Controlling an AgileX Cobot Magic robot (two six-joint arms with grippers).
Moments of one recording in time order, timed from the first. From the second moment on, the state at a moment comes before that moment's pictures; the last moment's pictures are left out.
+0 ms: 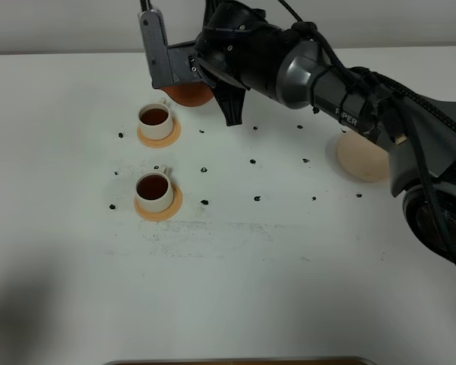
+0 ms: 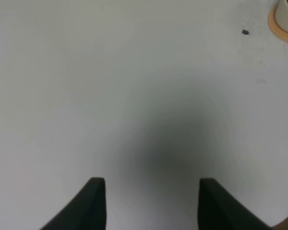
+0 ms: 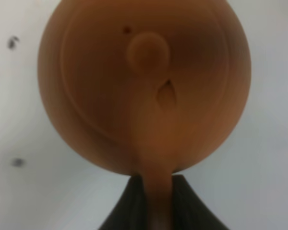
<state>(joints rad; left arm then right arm) -0.02 0.21 -0.51 0.09 1.06 0.04 0.65 2.27 -2.01 -0.52 0.82 -0.79</state>
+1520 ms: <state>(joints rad) -0.02 0.21 -0.51 0.09 1.06 0.04 0.53 2.17 -1.55 0.04 0.50 -0.65</state>
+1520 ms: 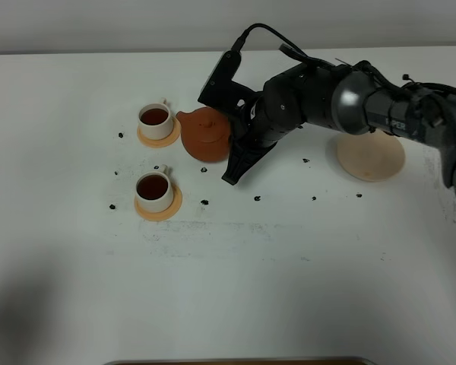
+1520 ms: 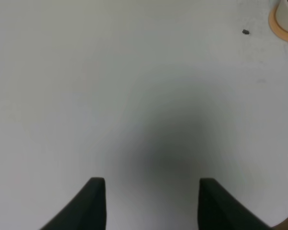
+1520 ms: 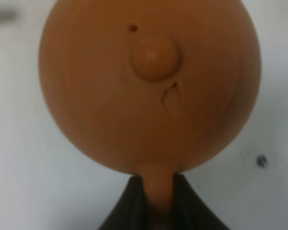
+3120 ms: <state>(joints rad) -0.02 0.21 -0.51 0.09 1.06 0.04 0.13 1.80 -0.89 0.24 0.27 -0.19</state>
